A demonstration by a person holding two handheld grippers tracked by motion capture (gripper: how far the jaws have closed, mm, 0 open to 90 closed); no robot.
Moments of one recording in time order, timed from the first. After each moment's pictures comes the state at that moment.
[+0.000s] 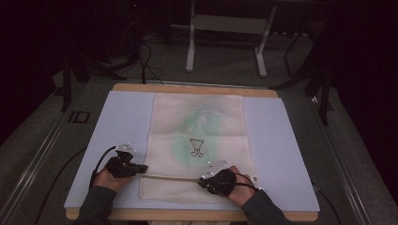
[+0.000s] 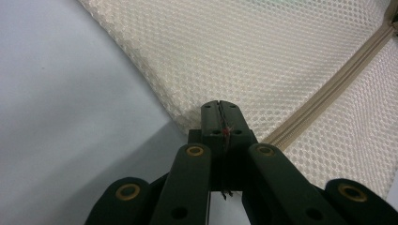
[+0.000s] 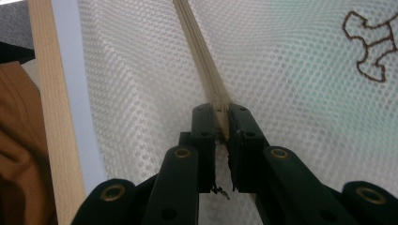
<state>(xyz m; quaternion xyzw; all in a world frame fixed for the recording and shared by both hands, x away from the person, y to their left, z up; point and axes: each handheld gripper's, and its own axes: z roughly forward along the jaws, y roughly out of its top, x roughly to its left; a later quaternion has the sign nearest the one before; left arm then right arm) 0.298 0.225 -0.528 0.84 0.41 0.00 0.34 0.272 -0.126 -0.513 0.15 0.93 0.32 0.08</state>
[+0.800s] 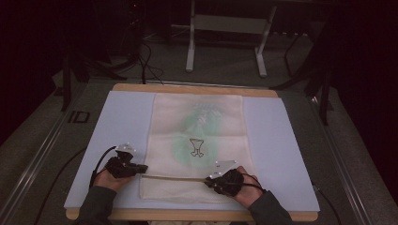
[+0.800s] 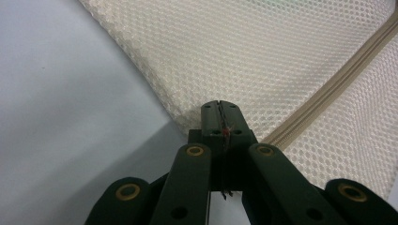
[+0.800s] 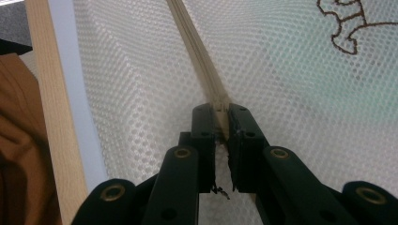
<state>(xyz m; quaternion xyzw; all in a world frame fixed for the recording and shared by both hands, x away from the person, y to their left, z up) 0.298 0.225 -0.529 0.84 0.42 0.00 0.35 0.271 -0.146 -0.509 0.16 0.93 0.32 0.08</state>
